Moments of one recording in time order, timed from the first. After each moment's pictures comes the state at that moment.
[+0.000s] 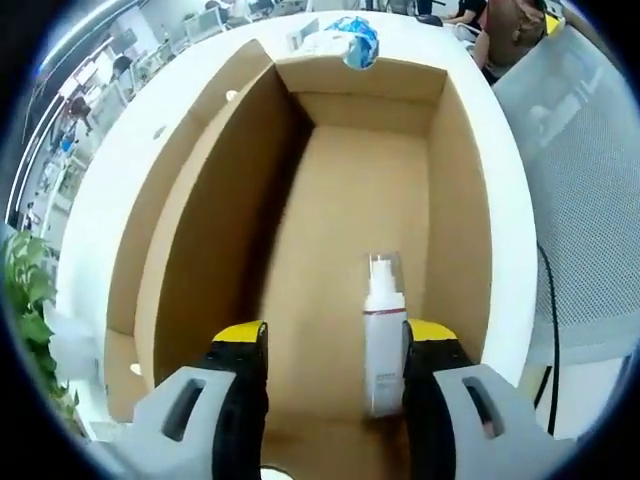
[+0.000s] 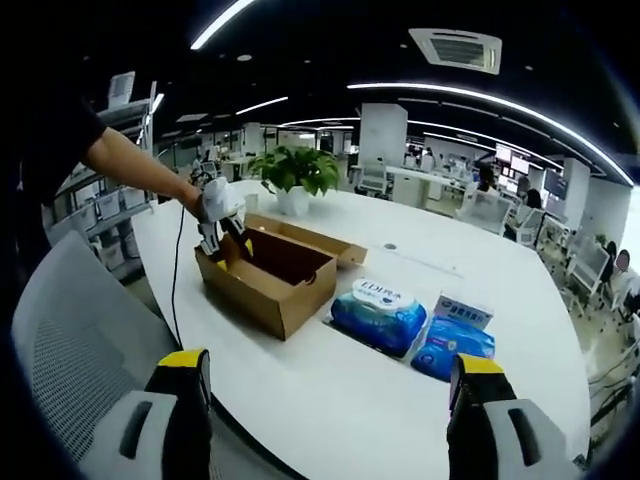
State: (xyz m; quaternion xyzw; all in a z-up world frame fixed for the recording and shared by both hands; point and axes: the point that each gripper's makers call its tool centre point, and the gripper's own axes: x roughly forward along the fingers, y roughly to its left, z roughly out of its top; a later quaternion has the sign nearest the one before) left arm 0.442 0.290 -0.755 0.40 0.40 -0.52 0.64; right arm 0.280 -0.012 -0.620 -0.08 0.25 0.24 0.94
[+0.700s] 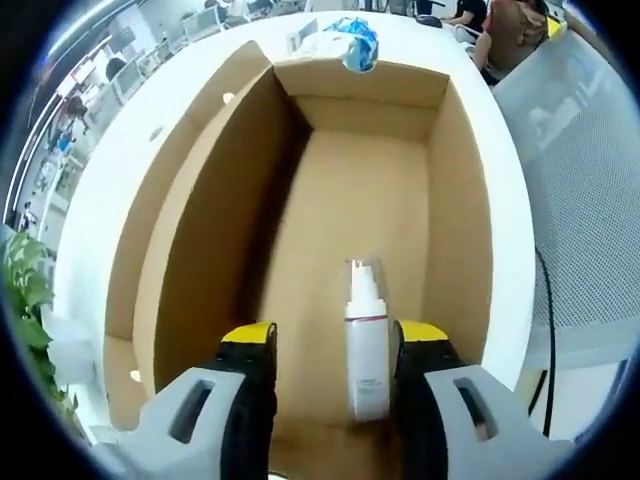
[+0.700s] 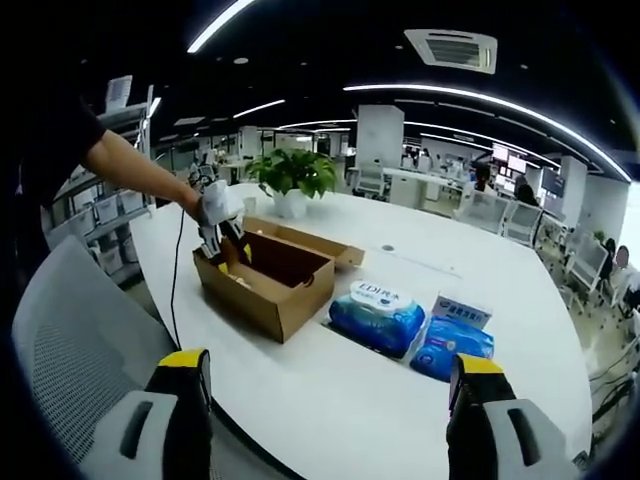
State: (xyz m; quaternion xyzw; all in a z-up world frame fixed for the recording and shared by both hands) left arm 0.441 0.285 -0.756 0.39 0.41 -0.53 0.63; right arm 0.281 -0.014 -0.619 -0.07 0.24 0.23 0.94
